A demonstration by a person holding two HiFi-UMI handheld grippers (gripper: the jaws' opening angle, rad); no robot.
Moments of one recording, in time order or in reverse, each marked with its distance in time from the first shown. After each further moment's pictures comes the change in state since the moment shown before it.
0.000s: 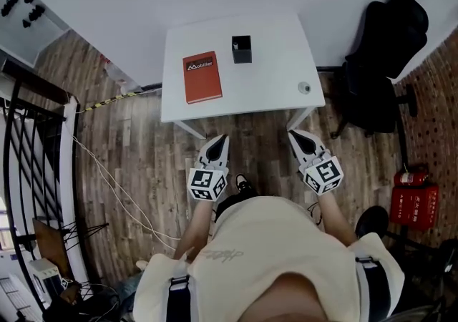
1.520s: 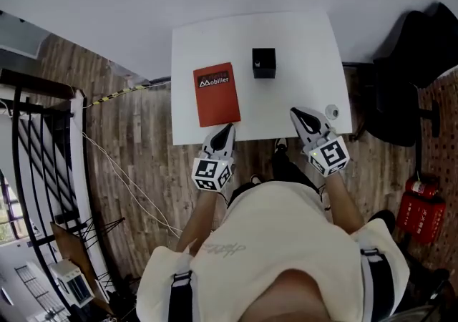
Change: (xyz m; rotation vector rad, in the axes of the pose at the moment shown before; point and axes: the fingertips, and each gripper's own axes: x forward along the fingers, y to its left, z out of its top) left arm 0.151 0.139 0.019 -0.011 0.101 0.039; right arm 0.212 -0.106 0.041 -0.059 -0.005 0.089
